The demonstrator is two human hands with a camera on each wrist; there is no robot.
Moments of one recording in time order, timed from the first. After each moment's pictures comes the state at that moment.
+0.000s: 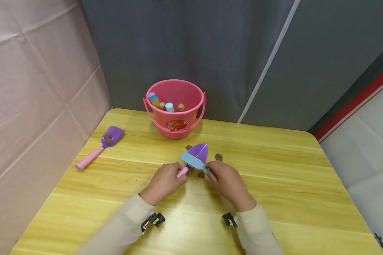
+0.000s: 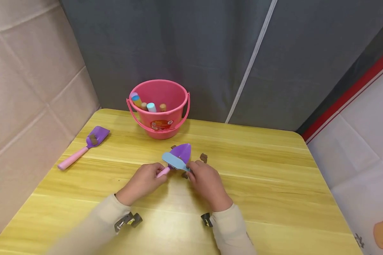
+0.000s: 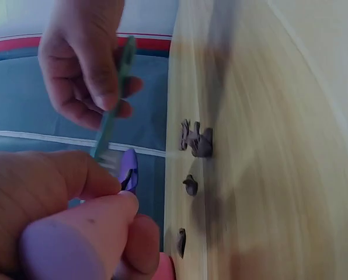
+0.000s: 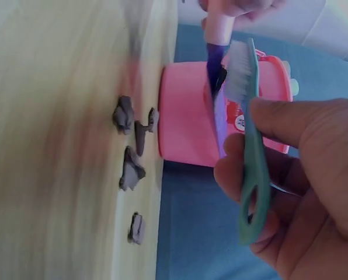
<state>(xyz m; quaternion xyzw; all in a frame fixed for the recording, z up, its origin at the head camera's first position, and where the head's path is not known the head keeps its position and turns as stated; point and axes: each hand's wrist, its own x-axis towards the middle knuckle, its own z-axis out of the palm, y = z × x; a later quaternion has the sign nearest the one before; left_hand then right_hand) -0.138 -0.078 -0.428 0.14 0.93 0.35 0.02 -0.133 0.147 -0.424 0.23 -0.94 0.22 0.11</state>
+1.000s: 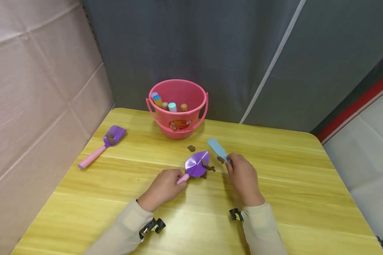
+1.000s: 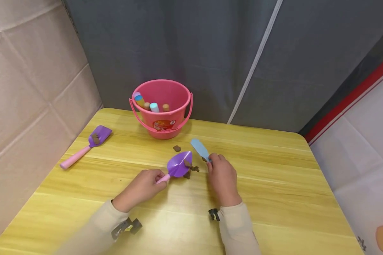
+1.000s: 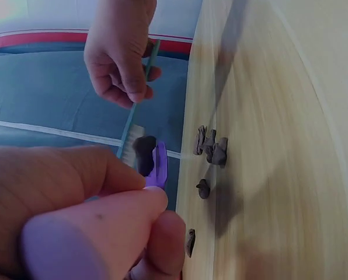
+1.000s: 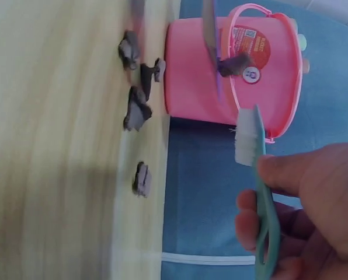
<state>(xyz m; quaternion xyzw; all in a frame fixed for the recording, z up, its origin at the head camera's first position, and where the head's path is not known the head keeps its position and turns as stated) -0.123 -0.085 -0.427 0.15 0.92 0.37 0.06 -0.146 0.169 -0.428 0.09 -0.96 0.21 0.16</state>
